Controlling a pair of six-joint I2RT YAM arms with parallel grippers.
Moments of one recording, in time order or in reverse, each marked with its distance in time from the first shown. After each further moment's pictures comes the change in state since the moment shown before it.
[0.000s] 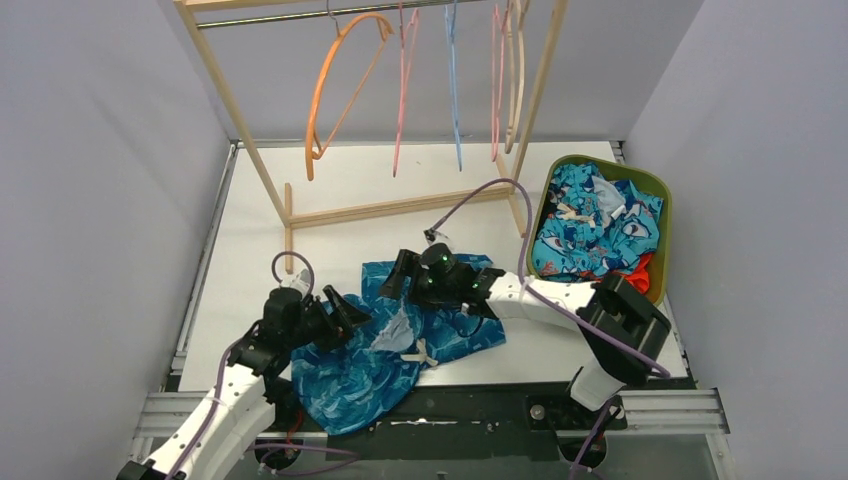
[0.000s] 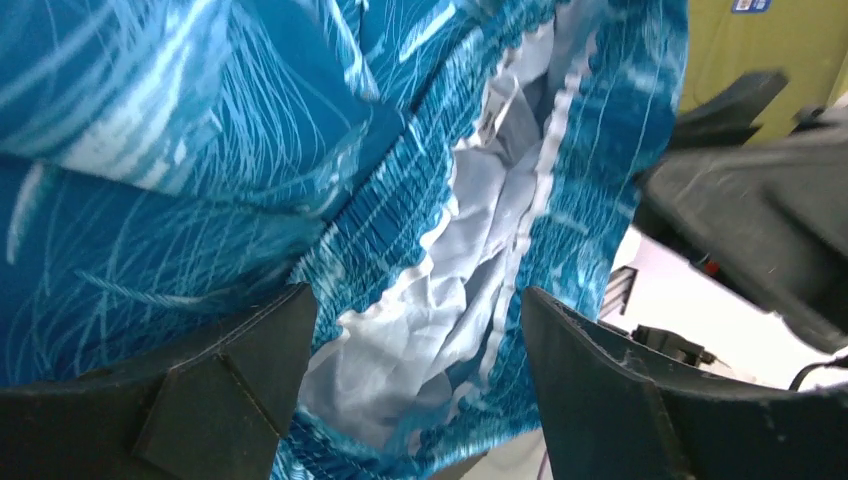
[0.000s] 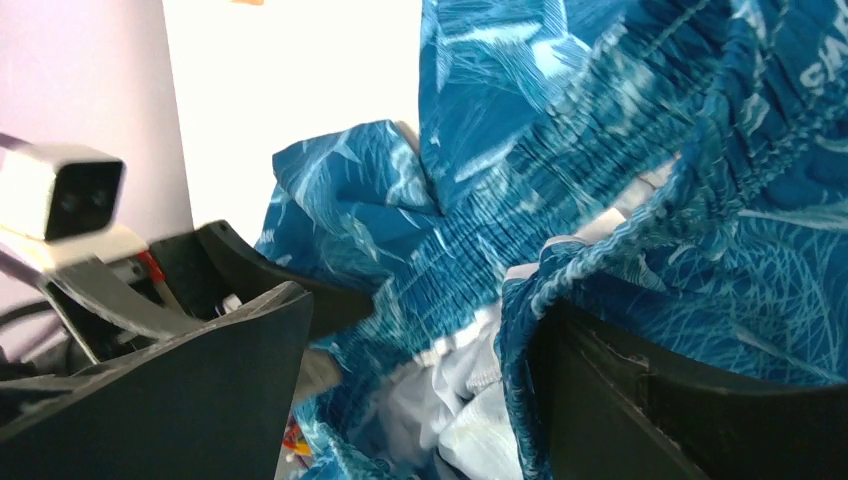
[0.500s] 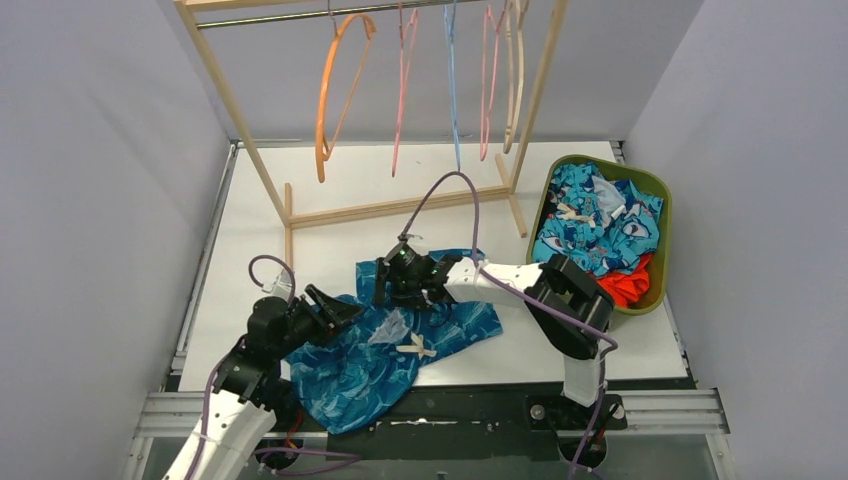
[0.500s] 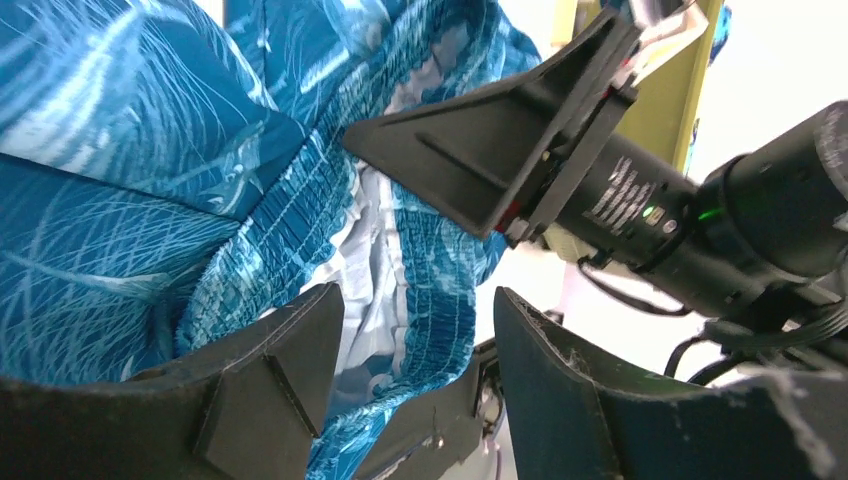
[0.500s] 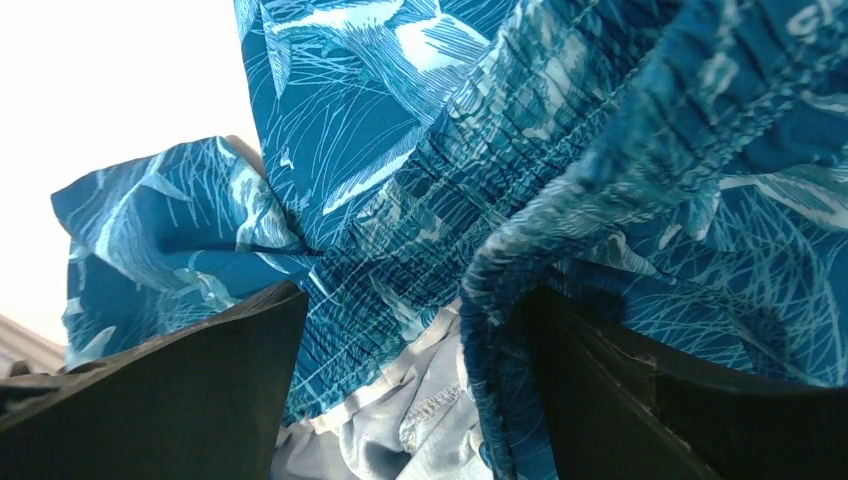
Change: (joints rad) left arm -0.005 -0.291 -0.027 -0.077 -0.048 -0.164; right arm 0.036 0.299 0.315 -0.289 0.080 -0.108
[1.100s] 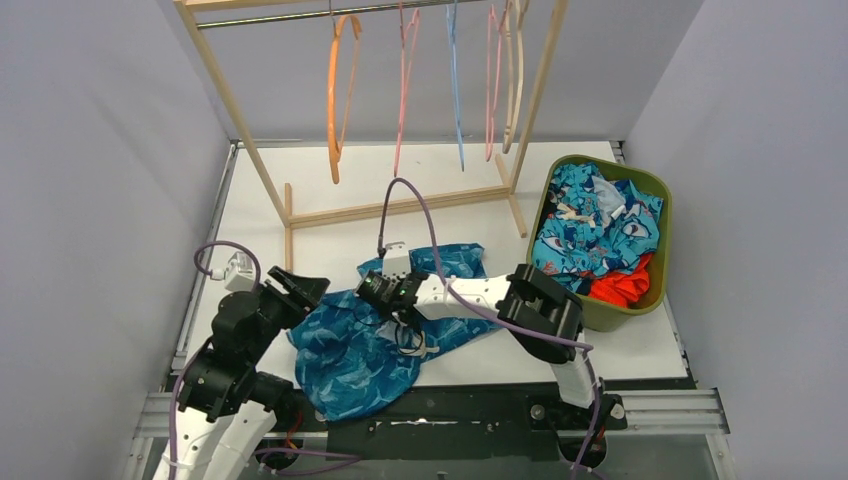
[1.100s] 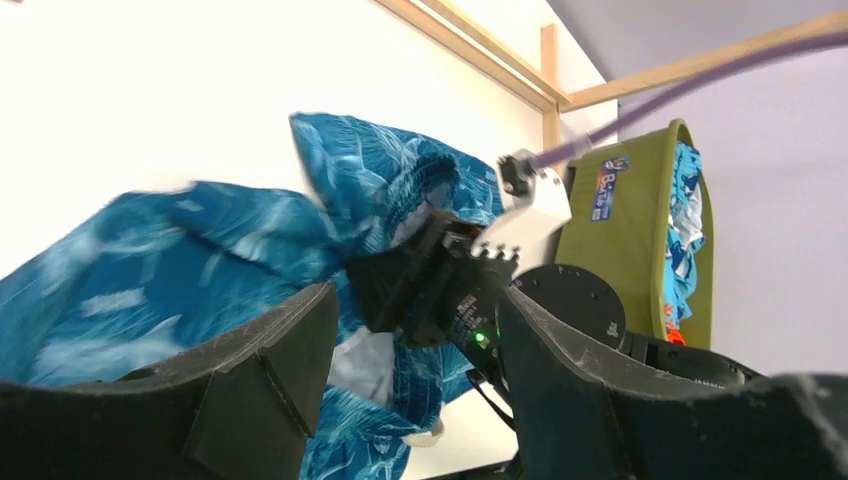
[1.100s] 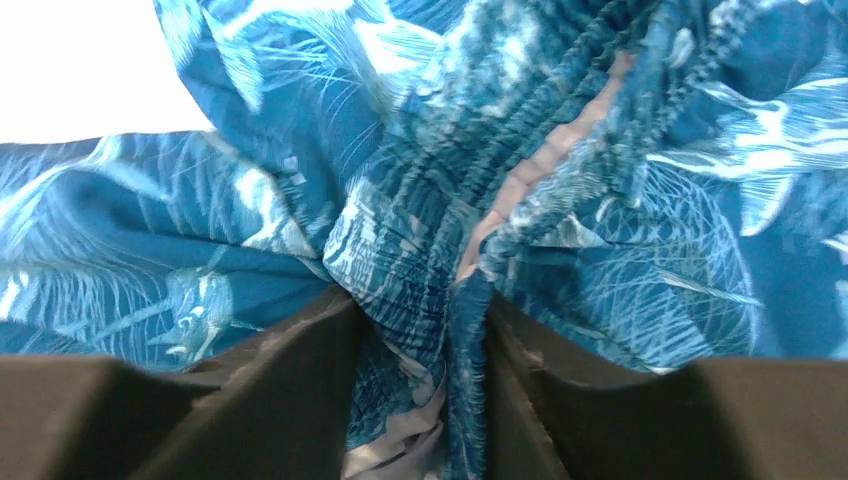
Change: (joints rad) left arm 0.000 -0.027 0.352 -0.264 -0.352 0.174; right arm 0.163 0.170 0.207 -0.250 0.461 -0.122
